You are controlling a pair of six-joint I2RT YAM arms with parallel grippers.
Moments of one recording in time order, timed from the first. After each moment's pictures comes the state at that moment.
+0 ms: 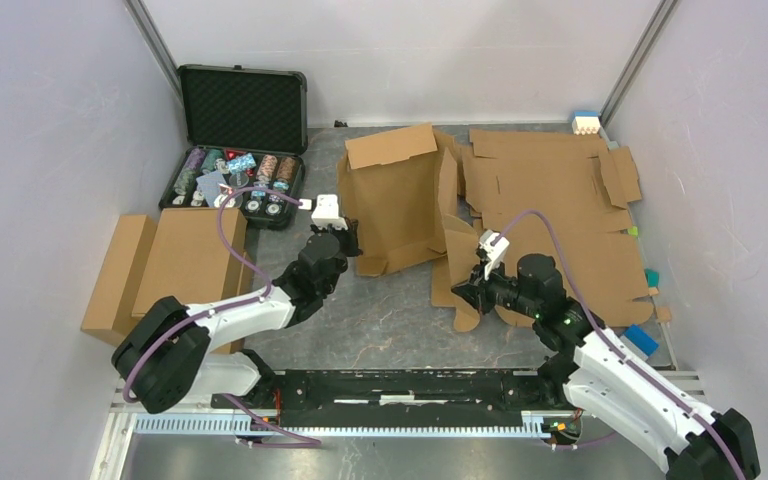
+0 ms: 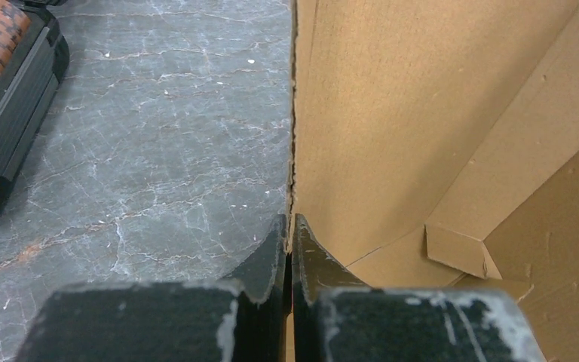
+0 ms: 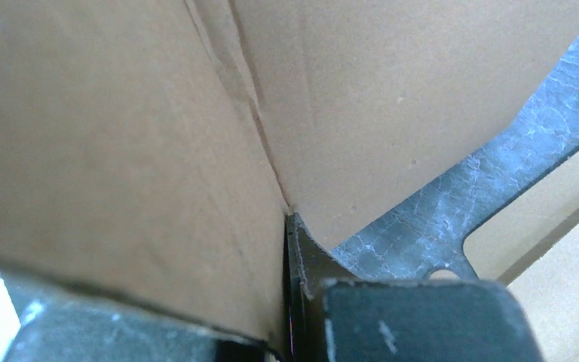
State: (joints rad) left arm -0.74 1.27 0.50 0.61 -0.52 -0.32; right arm 0.58 0.71 0.38 -0.08 -0.36 0.08
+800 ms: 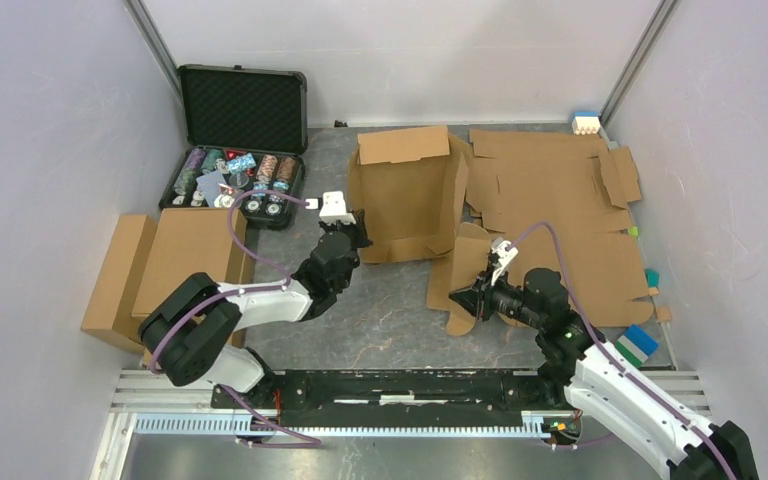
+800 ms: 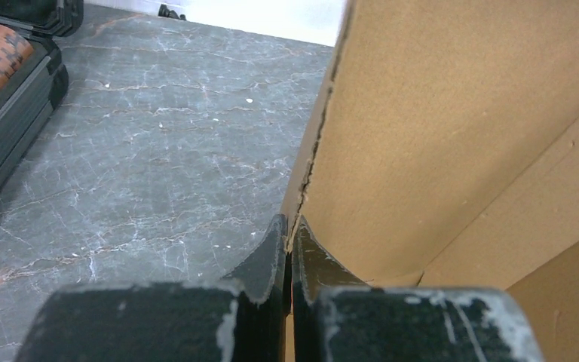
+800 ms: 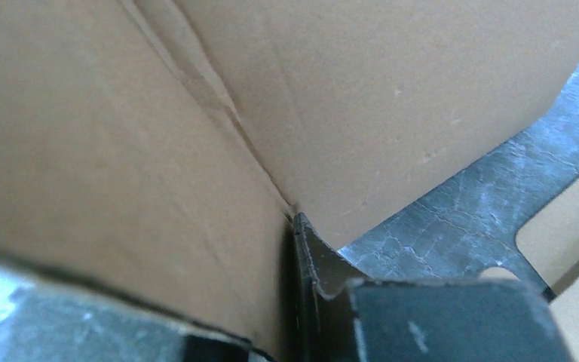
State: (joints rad) left arm -0.78 1.44 0.54 0.83 -0.65 -0.33; right arm 0.58 0.61 0.24 0.07 -0.40 0.27
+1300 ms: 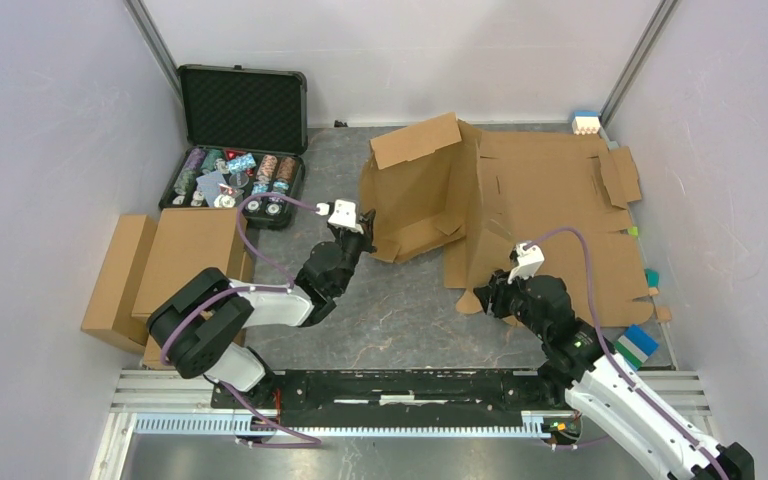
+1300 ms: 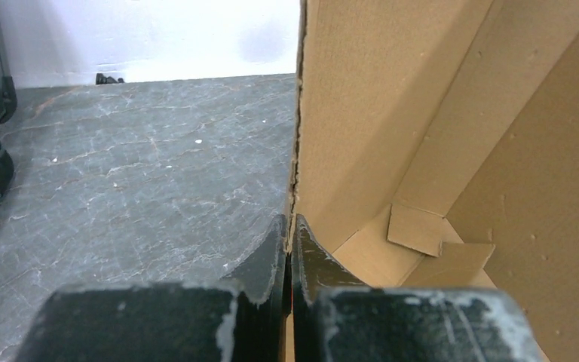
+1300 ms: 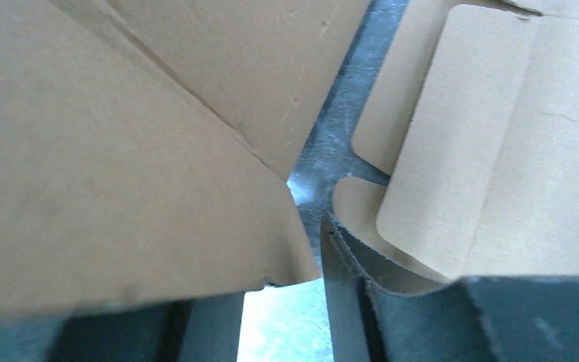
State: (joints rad) left arm -0.78 1.50 0.47 1.13 -0.45 -0.11; right arm 0.58 0.47 0.24 -0.21 0.04 0.35
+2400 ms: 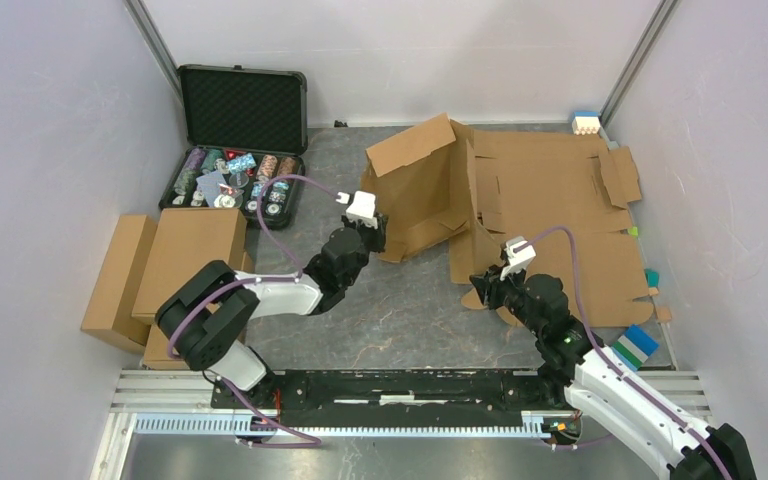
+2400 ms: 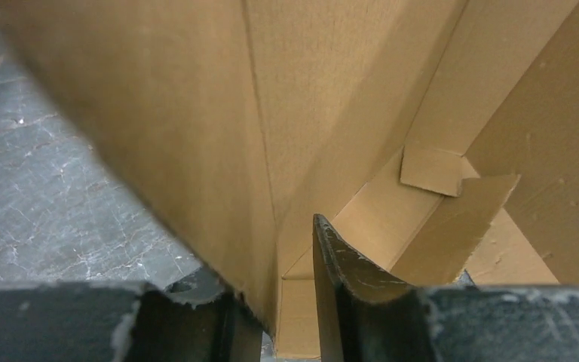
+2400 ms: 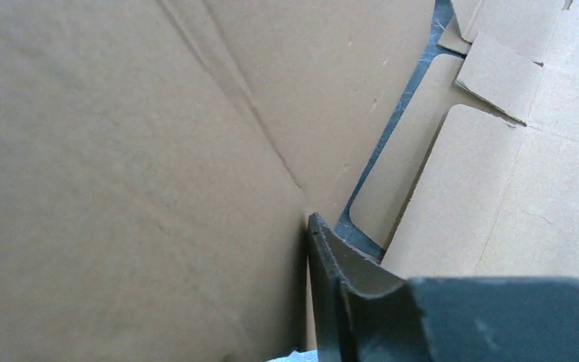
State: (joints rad) left arm -0.78 1.54 0.57 0.90 -0.42 -0.12; right arm 0.58 0.56 0.17 0.10 0.04 0.17
